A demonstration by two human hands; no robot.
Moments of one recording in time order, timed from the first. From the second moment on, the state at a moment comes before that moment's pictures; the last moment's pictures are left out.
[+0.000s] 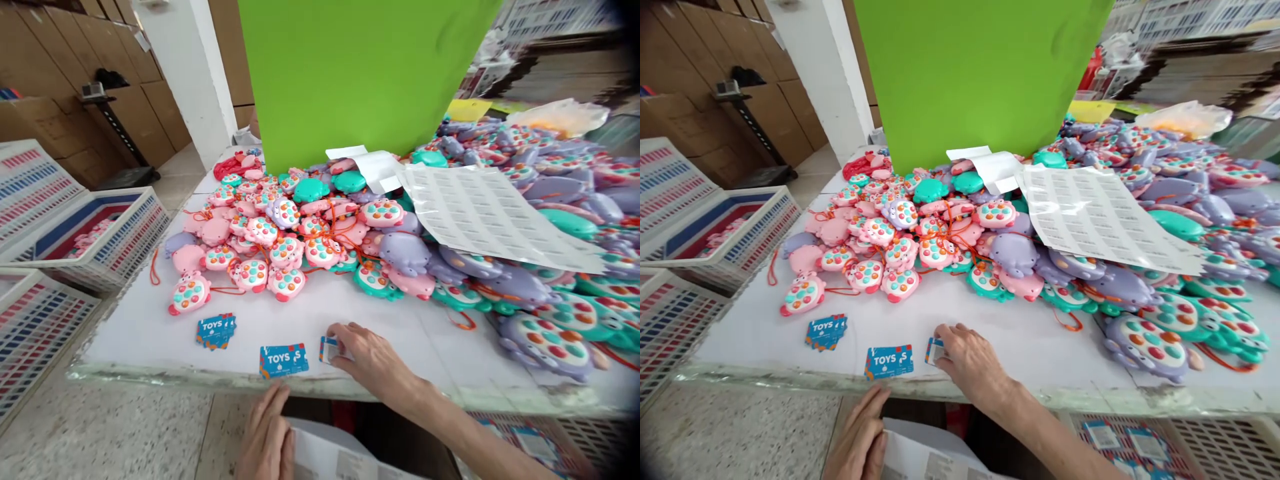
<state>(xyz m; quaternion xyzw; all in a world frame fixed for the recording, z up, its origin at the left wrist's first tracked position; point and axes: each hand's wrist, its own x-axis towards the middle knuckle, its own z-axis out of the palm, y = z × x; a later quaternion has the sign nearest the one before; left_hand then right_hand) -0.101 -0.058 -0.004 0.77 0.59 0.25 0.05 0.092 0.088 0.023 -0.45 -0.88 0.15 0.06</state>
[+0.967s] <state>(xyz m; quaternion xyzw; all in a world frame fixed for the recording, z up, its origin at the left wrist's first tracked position) -0.104 -0.034 0.004 0.84 0.53 0.16 -0.02 0.163 0.004 0.007 -0.39 -0.90 0.05 0.18</state>
